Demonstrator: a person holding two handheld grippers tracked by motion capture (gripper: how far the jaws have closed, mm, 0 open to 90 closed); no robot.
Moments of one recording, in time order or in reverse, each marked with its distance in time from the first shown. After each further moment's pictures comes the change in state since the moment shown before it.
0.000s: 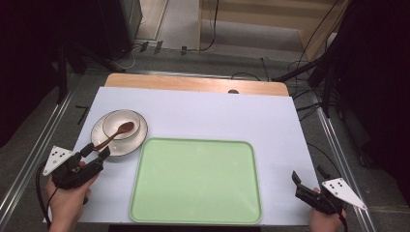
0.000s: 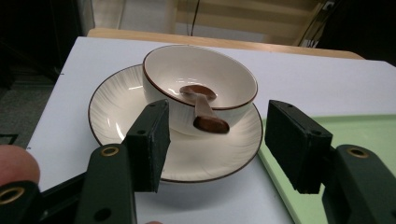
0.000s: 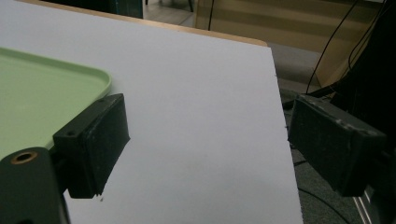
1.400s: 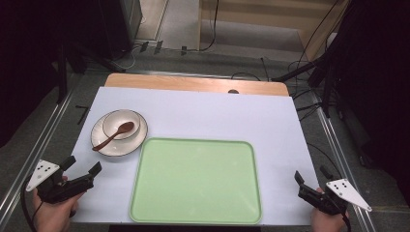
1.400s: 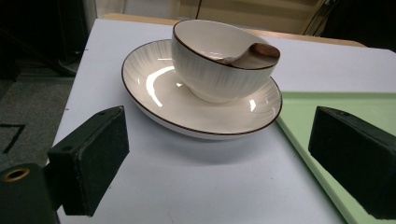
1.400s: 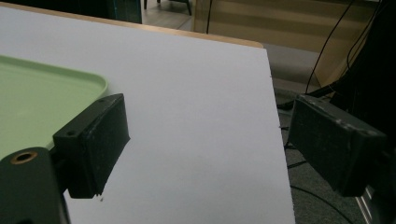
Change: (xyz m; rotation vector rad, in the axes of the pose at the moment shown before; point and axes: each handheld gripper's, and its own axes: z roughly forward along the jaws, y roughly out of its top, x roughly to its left) left arm 0.028 -0.028 -0.026 0.006 -0.015 0.000; right arm -0.006 0.000 -0.004 -0.014 -0.003 0.022
